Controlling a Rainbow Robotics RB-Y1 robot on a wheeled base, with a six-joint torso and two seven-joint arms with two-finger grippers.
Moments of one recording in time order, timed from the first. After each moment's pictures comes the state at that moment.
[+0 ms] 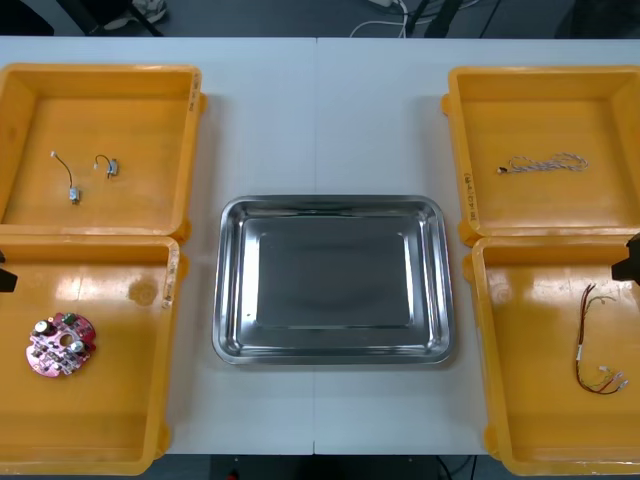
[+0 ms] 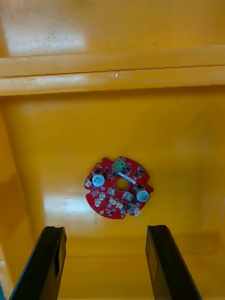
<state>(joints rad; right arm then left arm) -0.10 -0.92 -0.19 -2.01 -0.94 1.65 1.15 -0.10 0.82 0.37 -2.19 0.89 1.91 -1.41</state>
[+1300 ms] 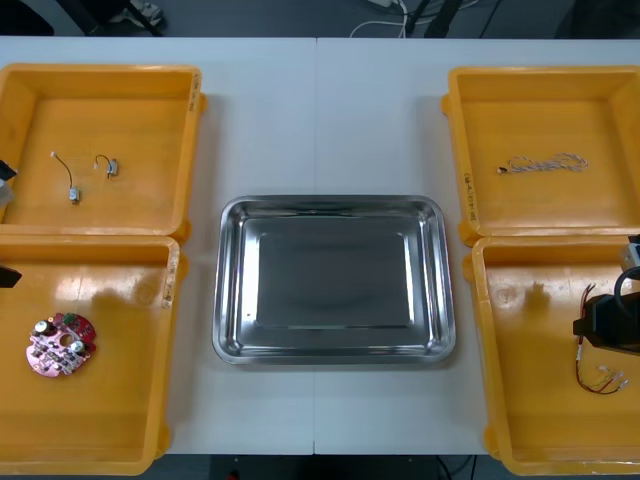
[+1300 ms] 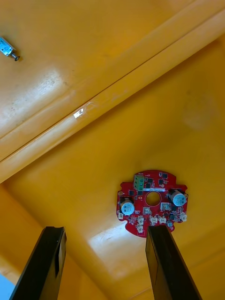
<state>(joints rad) 0.09 -0.80 -0.08 -2.03 -0.78 1.46 1.15 -0.08 0.93 0.31 -1.99 1.04 1.66 -1.98</state>
